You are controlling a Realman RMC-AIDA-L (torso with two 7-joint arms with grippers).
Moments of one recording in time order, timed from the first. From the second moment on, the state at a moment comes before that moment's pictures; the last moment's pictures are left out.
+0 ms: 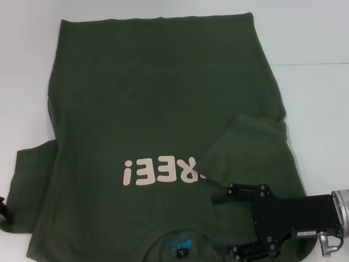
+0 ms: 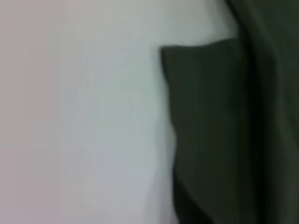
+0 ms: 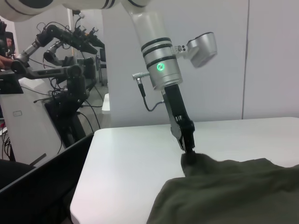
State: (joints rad) left arm -0.47 -2.13 0.63 1.23 2.83 1.64 -2.62; right arm 0.50 2.10 -0.76 -0.53 -2.05 -1.73 0.94
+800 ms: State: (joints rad) left arm -0.45 -2.11 0.61 1.32 2.86 1.46 -2.63; right arm 0.50 2.10 -0.76 -0.52 -2.04 -1.71 0.95
